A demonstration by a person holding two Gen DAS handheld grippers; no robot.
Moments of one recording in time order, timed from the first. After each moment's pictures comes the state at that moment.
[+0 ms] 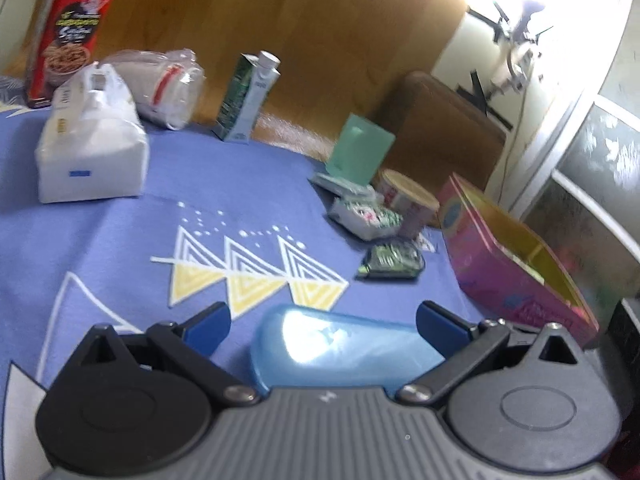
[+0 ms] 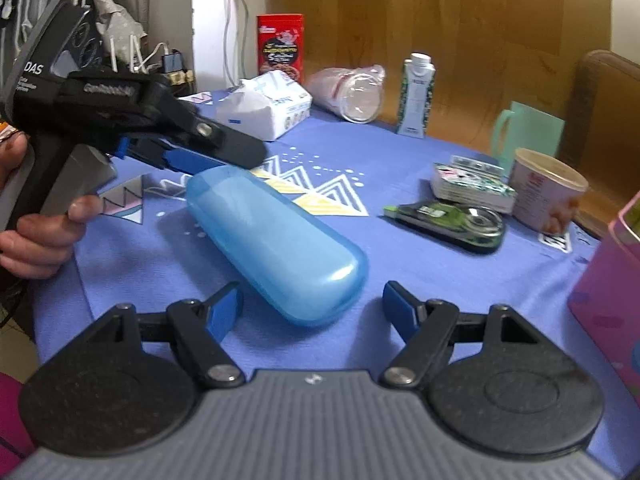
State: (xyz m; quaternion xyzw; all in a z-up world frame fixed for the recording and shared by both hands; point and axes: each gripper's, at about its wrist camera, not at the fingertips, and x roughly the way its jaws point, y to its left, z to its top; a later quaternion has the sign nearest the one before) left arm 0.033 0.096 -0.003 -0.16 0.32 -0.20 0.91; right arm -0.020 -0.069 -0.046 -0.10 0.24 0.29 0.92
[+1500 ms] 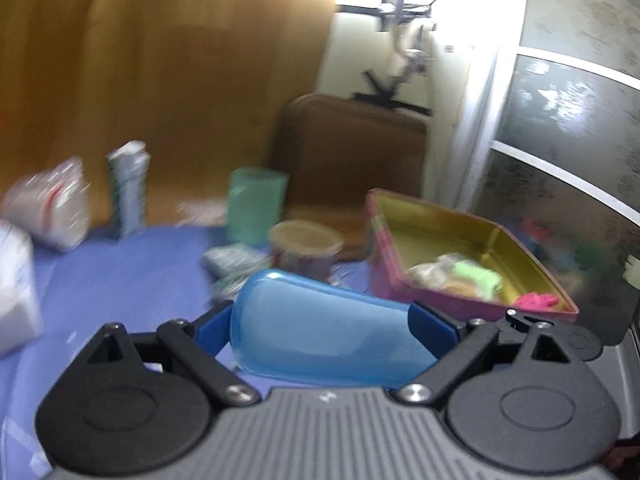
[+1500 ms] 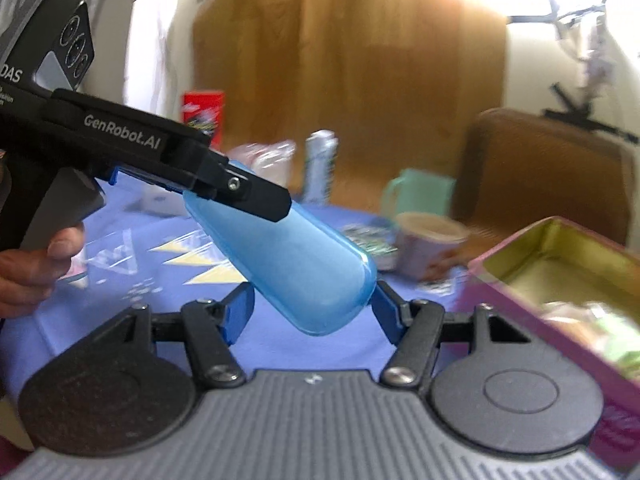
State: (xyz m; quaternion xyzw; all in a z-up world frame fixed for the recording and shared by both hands) left arm 0.042 -0.013 0.069 -0.04 0.25 -0.27 0.93; right arm -0.046 -0.109 -0.012 -0.08 0.13 0.15 0.98
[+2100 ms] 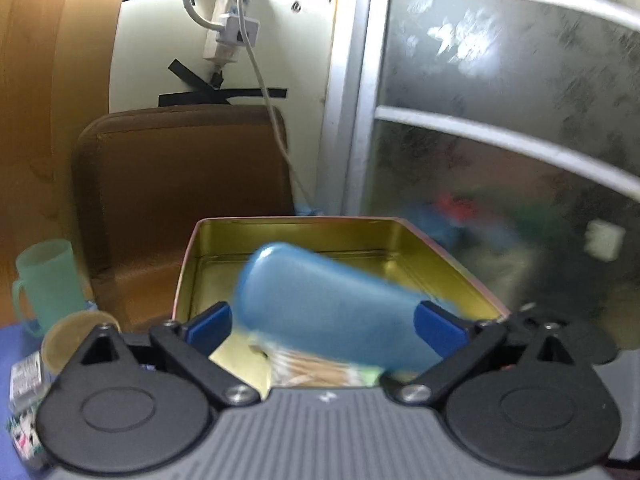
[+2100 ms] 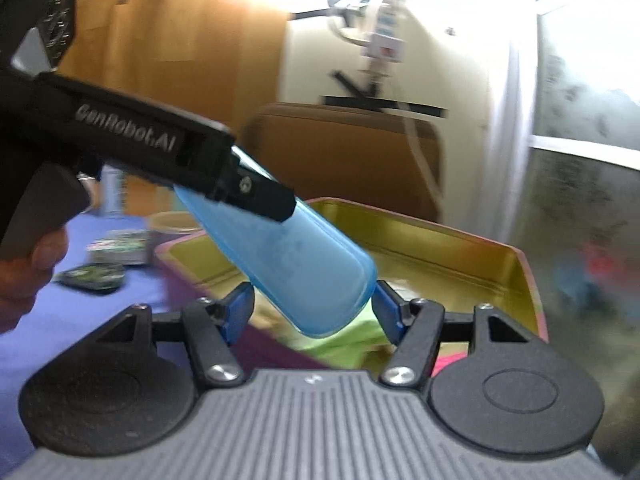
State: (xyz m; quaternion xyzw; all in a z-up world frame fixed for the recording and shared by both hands) left arm 0.098 -0.223 0.072 0.05 0.22 -0.37 0.90; right arm -0.052 -0.245 -0.013 -0.04 0.11 -0.09 0.99
